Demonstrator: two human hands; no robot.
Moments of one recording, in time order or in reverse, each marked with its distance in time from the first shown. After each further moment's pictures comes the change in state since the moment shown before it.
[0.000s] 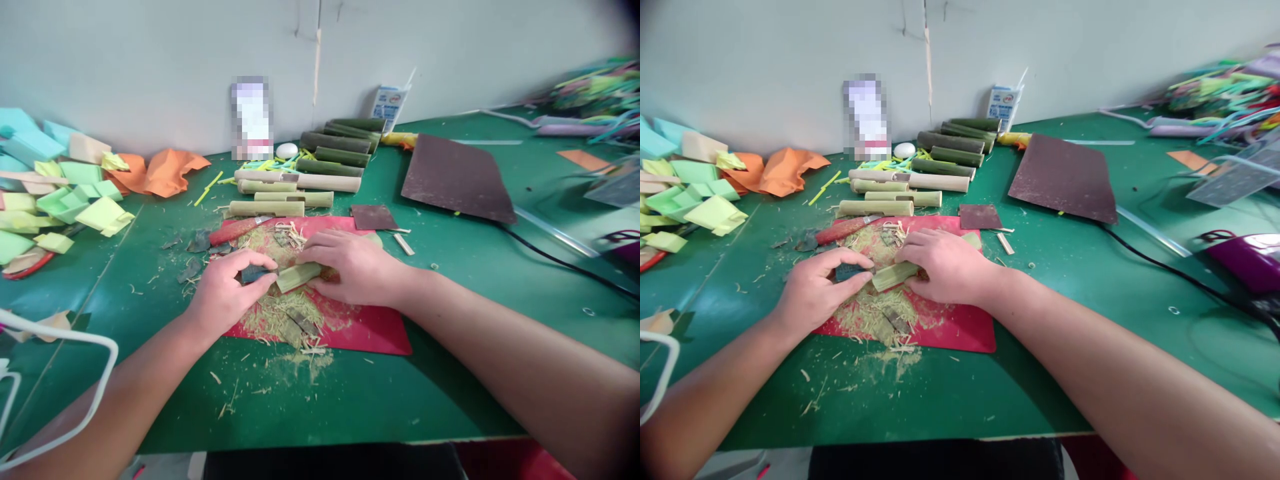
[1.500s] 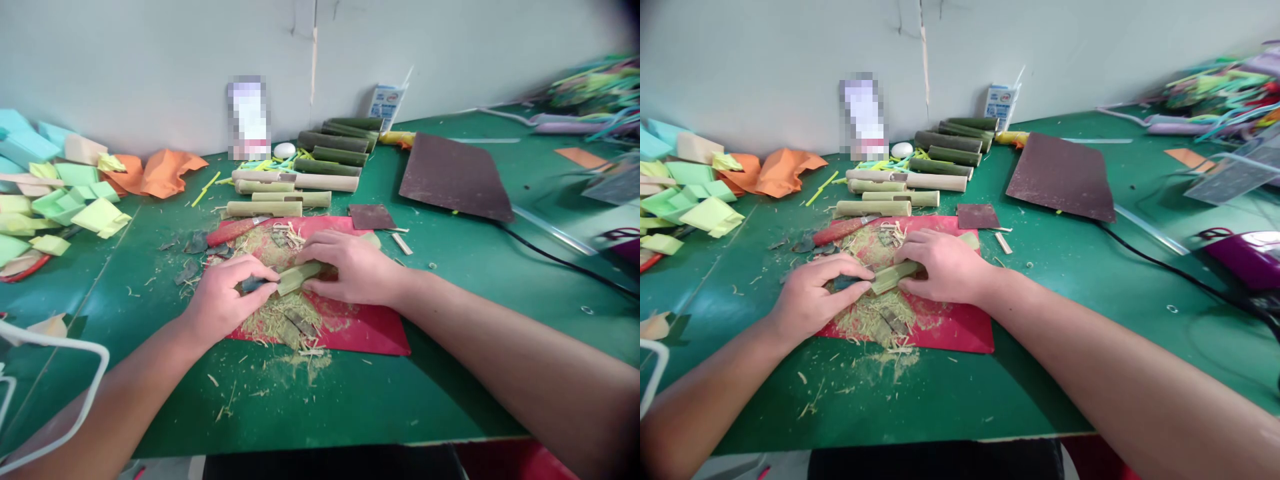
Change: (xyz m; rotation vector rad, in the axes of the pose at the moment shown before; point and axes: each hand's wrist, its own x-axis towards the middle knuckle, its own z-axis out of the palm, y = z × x) left_hand -0.001 0.003 -0.004 -0.043 -0.096 0.119; right_hand -0.001 0.003 0.002 0.101 0.033 0.031
